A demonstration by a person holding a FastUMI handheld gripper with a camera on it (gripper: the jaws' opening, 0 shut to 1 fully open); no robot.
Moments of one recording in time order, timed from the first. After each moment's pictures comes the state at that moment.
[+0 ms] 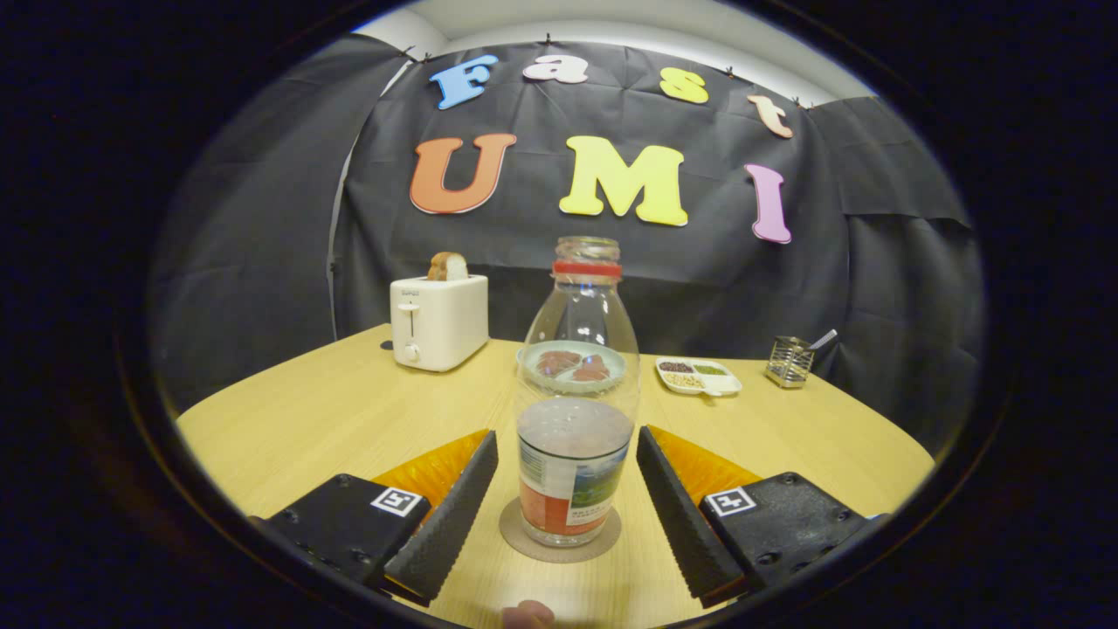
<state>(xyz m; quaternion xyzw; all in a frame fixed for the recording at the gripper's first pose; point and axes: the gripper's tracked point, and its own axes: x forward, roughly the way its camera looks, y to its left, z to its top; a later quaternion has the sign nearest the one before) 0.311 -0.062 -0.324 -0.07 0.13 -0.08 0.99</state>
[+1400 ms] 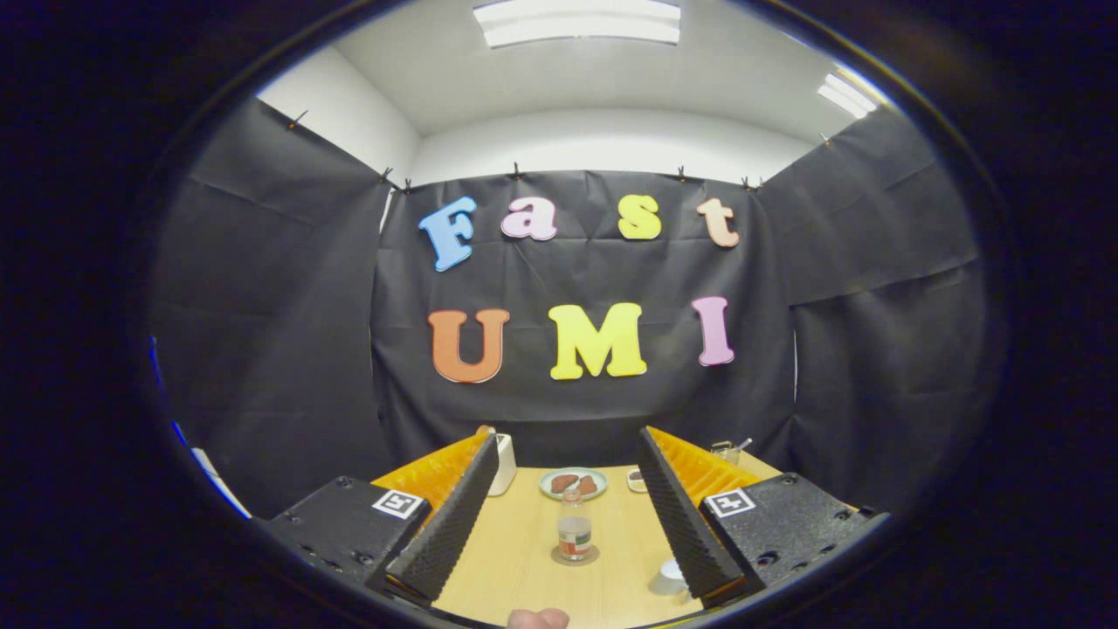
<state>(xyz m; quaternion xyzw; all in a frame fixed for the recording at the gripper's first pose) 0.062 -0.008 0.016 -0.02 -0.03 -0.08 1.00</state>
